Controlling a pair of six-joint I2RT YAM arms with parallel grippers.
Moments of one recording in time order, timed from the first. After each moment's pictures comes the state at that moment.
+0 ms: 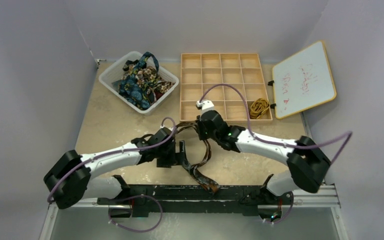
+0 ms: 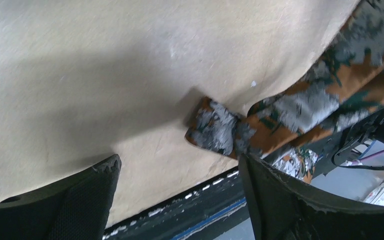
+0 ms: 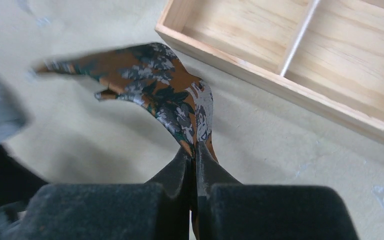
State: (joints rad) left arm -0.84 1.19 0.56 -0.38 0.14 -0.90; right arm 0.89 1.51 0.88 -0.08 0.22 0.38
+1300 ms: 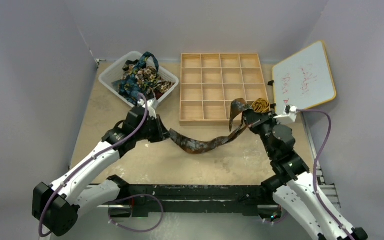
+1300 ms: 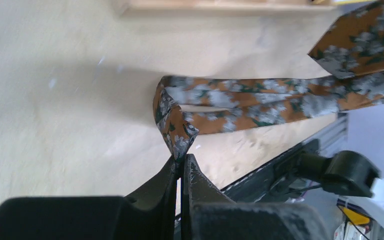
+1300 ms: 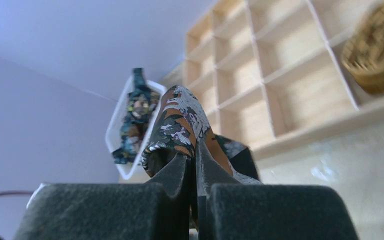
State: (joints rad) left arm -0.54 0.98 0.77 -0.42 0.22 -0.69; right arm 0.46 0.57 0.58 -0.13 0.29 0.89
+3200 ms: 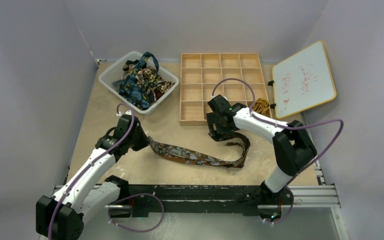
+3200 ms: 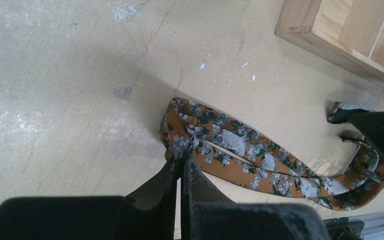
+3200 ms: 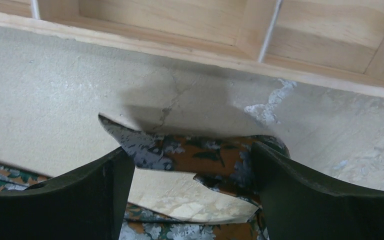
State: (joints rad) left arm -0.35 0.89 0.62 -0.63 -0.02 -0.78; right arm 0.62 1.63 1.10 -0.67 0.23 0.37
